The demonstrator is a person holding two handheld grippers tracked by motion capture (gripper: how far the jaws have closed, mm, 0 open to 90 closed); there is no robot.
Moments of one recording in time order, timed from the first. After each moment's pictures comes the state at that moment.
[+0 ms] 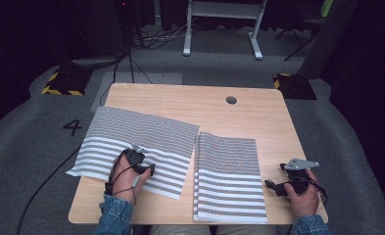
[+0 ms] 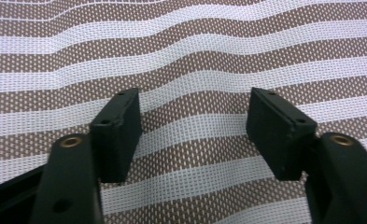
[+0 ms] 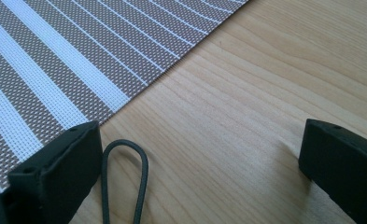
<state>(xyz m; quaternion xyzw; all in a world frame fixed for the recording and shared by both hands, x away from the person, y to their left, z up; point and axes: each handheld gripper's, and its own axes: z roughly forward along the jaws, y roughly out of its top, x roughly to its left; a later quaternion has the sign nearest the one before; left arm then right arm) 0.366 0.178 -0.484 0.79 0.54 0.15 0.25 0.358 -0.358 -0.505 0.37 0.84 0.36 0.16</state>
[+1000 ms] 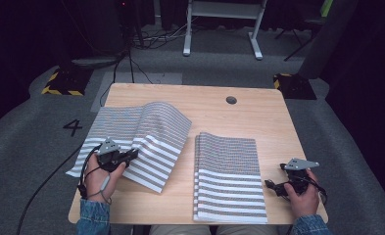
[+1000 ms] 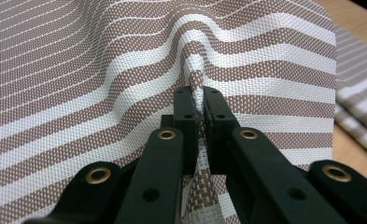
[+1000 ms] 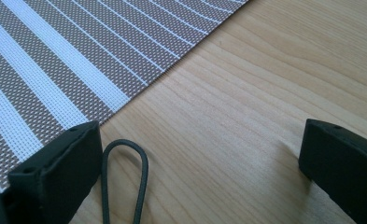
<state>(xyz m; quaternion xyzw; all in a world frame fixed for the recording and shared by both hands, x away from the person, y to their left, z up) 0.343 0.242 -0.444 0.75 0.45 0.15 0.45 0.358 -0.358 -0.506 0.37 0.84 0.36 0.16</state>
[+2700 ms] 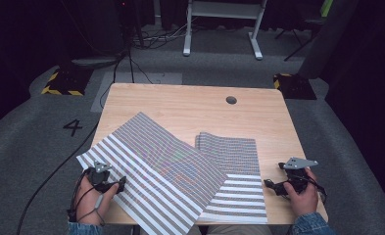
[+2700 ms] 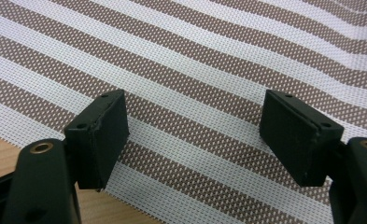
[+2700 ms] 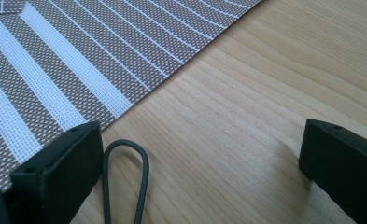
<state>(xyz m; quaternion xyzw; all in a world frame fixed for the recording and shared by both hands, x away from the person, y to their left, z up) 0.304 0.259 -0.493 0.73 0.59 0.18 0.27 0.362 -0.356 -0.505 0.36 0.85 0.36 0.15</state>
